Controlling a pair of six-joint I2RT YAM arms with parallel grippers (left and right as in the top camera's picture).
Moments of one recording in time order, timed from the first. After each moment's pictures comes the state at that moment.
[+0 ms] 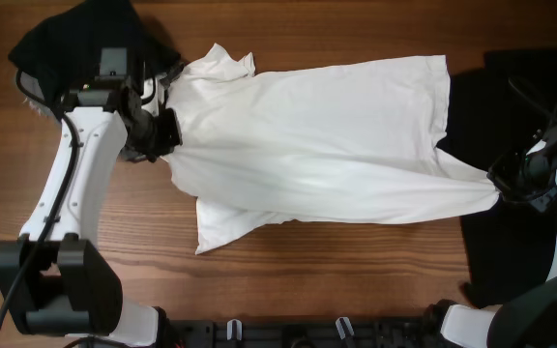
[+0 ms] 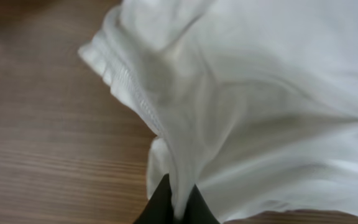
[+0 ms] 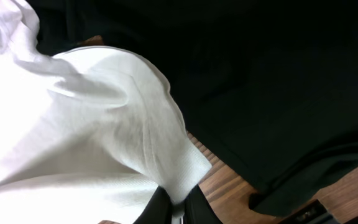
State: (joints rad) left arm -0.01 1.68 1.38 -1.13 0.10 -0.25; right arm -0.45 1.48 1.23 -1.21 0.00 0.33
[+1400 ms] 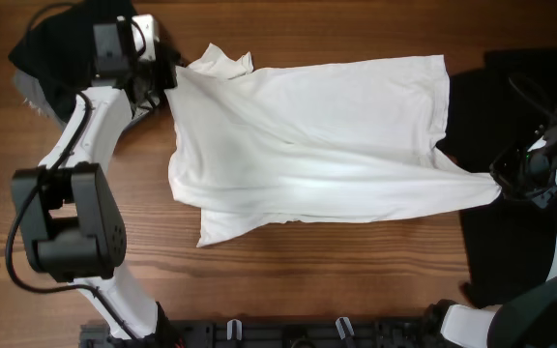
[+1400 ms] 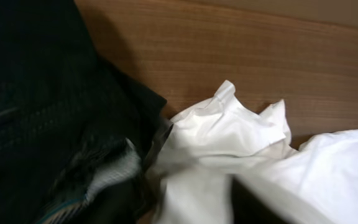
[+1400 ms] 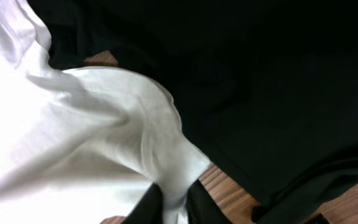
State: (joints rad) left arm 0.05 1.94 1.44 -0.31 0.21 -0.08; right arm -0.45 1.48 1.23 -1.17 0.00 0.33
